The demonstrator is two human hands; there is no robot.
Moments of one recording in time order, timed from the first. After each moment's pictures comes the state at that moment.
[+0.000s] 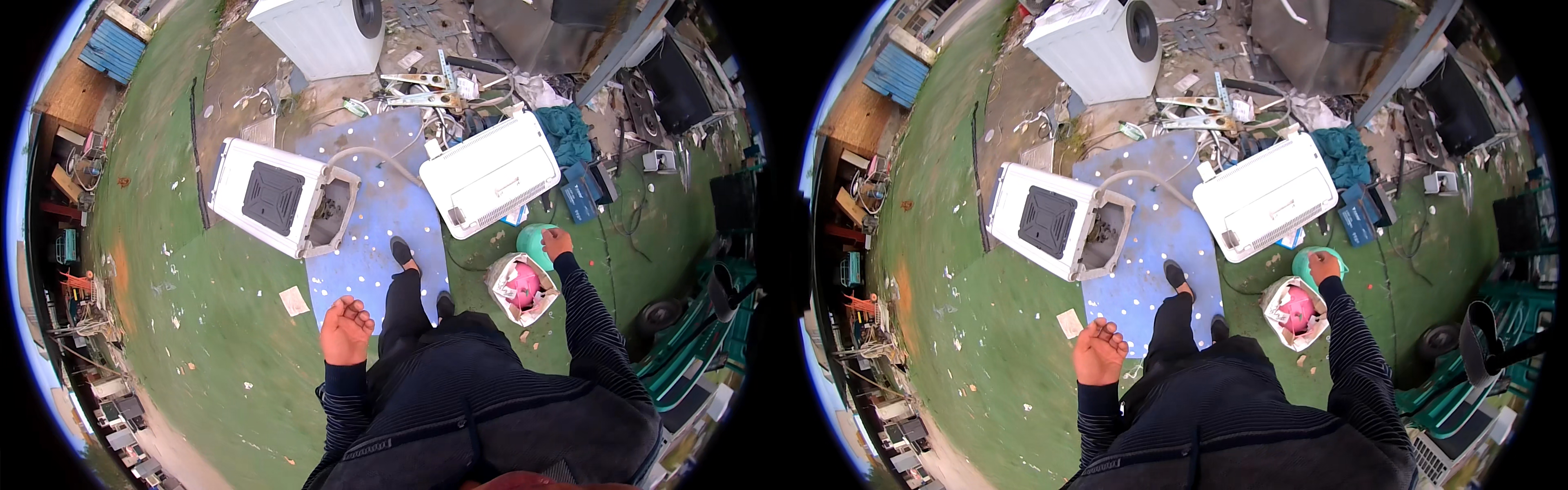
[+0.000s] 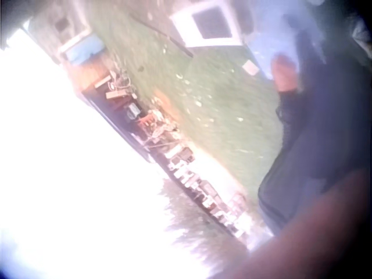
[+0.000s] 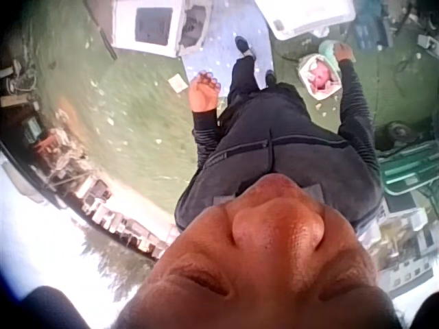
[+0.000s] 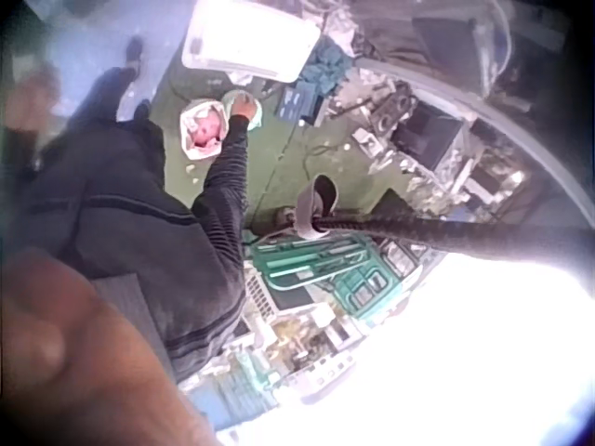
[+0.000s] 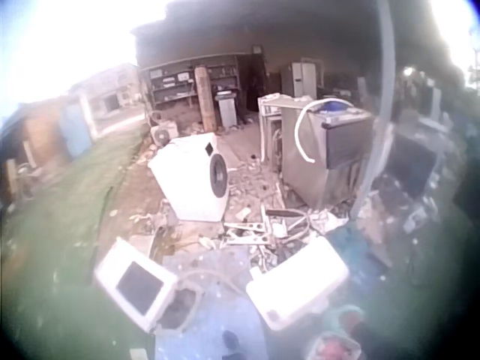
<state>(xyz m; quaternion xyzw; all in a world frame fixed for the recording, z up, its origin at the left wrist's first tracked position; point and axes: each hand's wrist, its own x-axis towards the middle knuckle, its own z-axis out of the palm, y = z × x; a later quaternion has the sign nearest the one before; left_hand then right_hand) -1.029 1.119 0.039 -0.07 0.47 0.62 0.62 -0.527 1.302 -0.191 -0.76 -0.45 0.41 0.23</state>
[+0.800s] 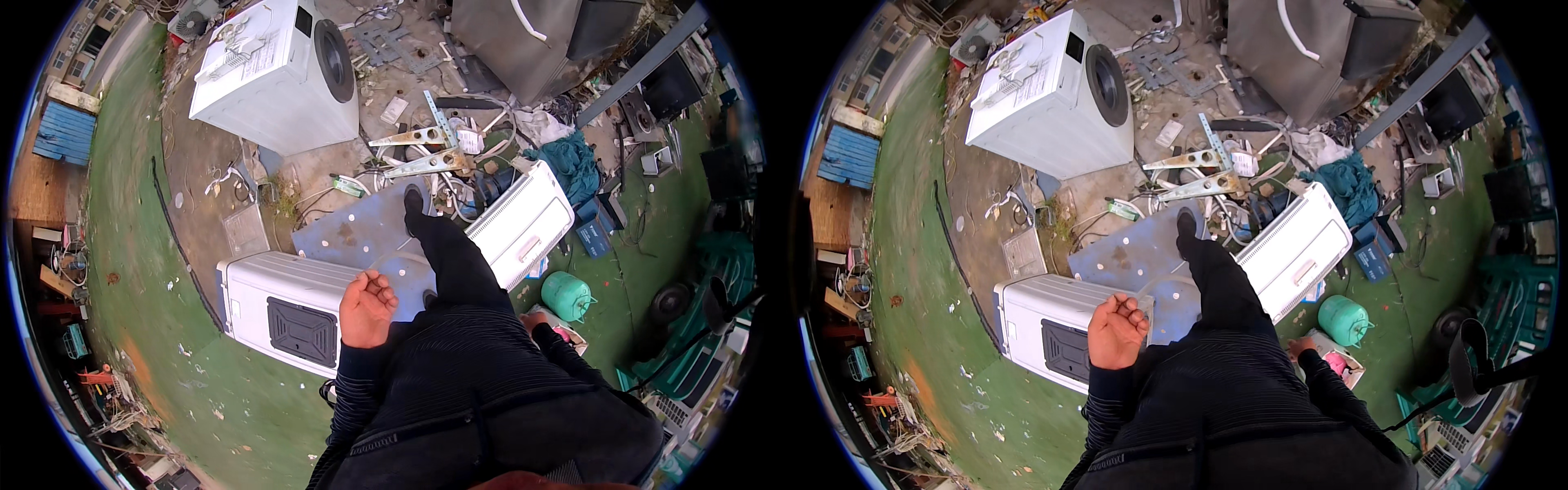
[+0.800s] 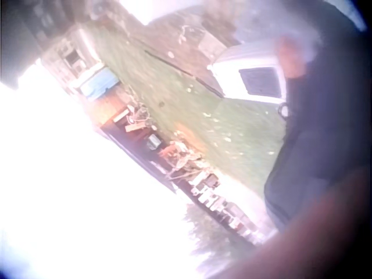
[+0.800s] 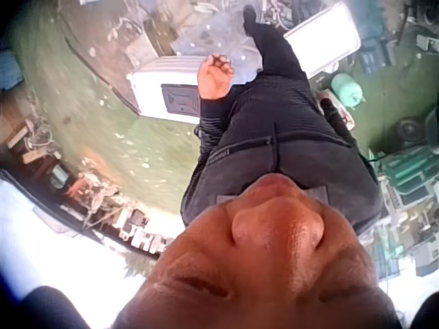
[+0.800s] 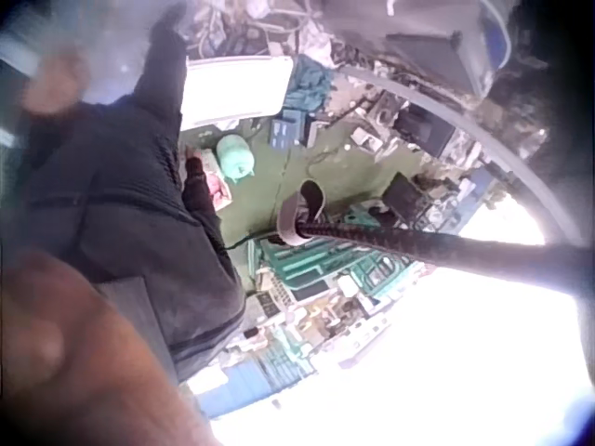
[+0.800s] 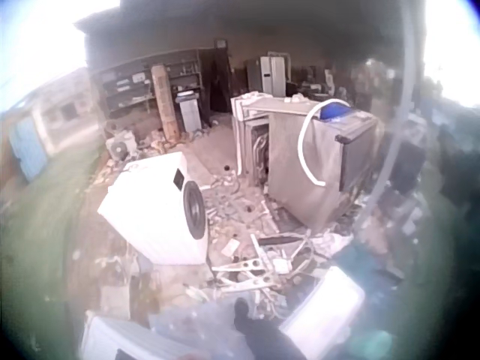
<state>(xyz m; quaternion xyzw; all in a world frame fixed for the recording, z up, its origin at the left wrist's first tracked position) -1.158 1.667 0.041 -0.01 0.42 0.53 0.74 -0.710 1.457 -0.289 -0.68 -0.59 0.35 -0.25</state>
